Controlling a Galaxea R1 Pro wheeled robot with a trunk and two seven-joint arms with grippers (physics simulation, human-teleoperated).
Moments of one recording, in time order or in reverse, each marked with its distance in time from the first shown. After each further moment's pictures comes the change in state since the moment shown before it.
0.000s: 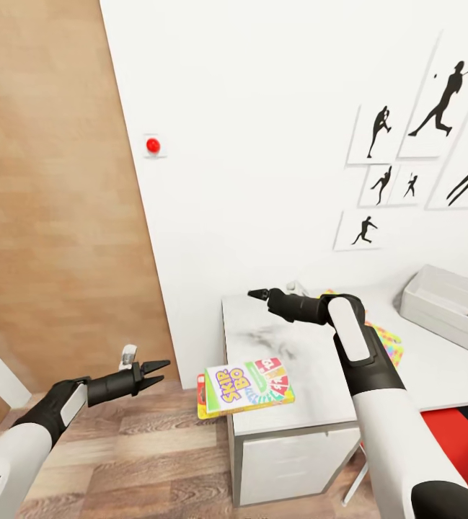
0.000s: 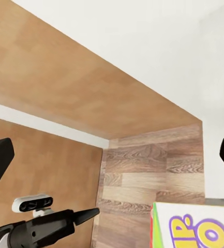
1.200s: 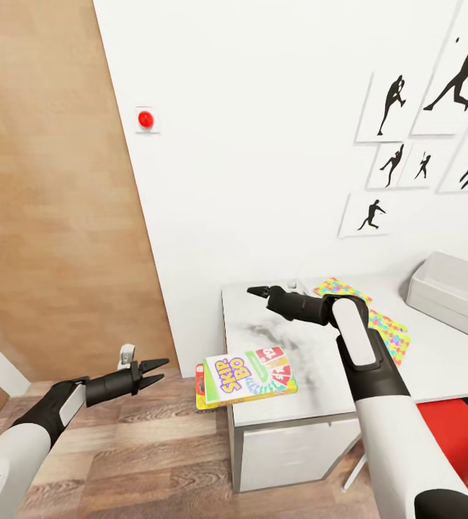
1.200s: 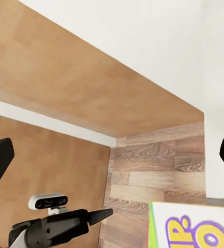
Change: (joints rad) left arm -0.001 0.005 0.002 0.005 0.007 -0.001 -0.039; right arm 0.026 -0.003 0.002 -0.065 -0.056 0.003 0.001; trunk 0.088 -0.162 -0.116
